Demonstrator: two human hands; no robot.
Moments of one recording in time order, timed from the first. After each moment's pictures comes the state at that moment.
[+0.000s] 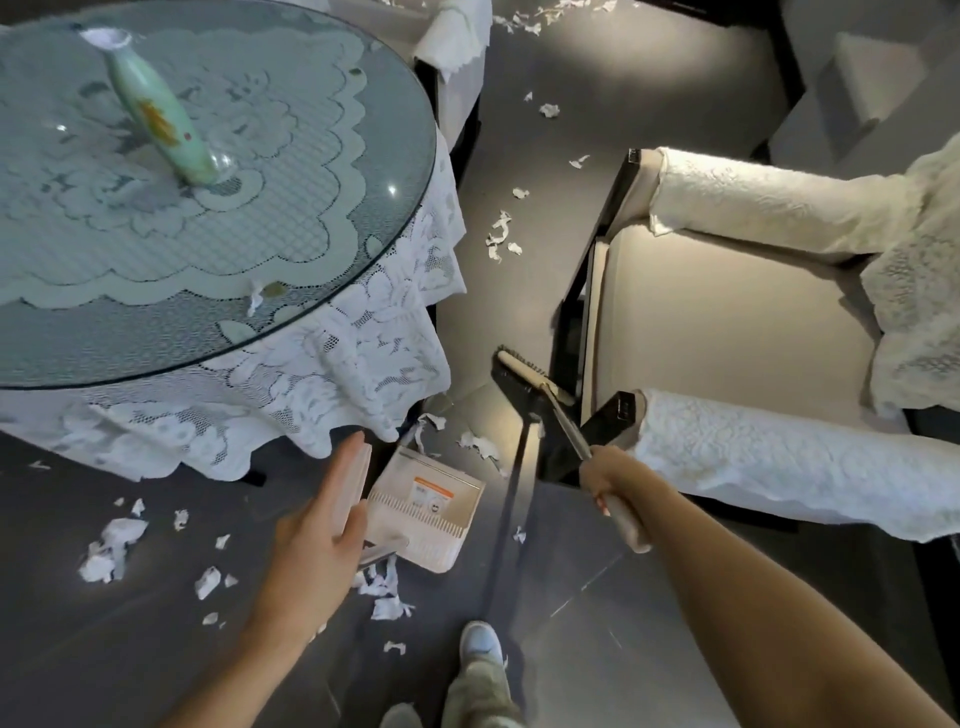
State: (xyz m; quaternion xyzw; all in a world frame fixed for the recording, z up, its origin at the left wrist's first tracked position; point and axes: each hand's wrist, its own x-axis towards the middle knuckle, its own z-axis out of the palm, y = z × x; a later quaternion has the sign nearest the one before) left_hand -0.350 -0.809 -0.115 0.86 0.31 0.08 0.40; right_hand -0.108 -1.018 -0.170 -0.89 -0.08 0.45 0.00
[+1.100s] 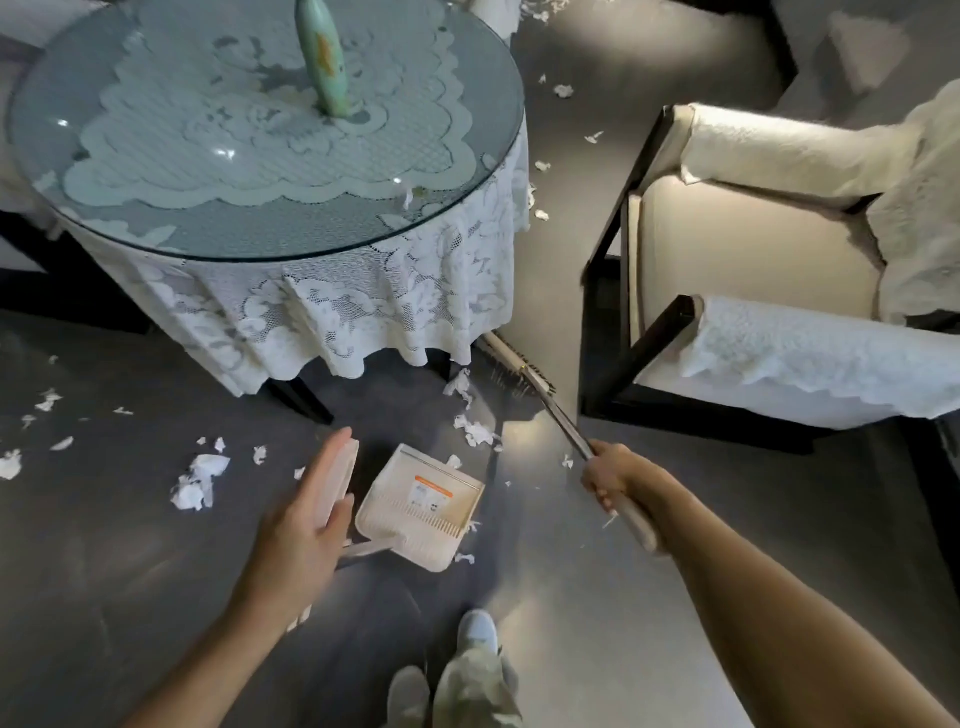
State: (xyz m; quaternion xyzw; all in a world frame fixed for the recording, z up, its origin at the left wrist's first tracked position) left_hand -0.595 -0.732 -0.100 0.86 0.28 0.07 0.41; right_hand -0.360 -0.976 -0.154 -0.86 0.04 0.47 0.21
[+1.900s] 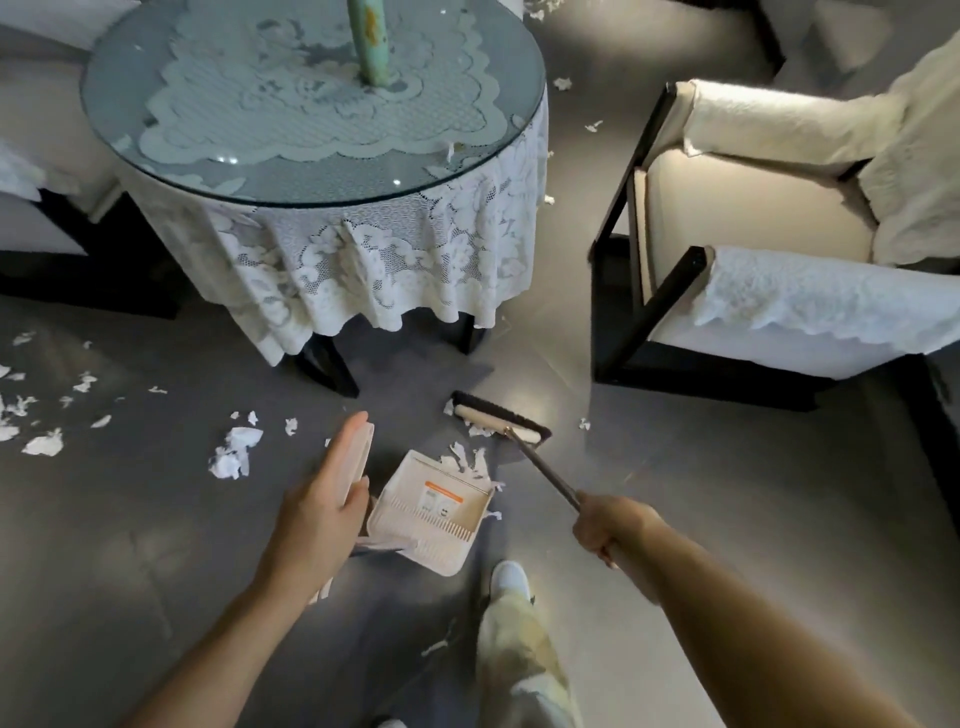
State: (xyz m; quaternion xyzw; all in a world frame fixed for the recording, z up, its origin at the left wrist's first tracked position) left_hand -0.699 -0.720 -0.110 0.86 0.27 0.09 0.43; right_hand -0.534 -0.969 -0.170 -0.87 -0.06 0.49 -0.01
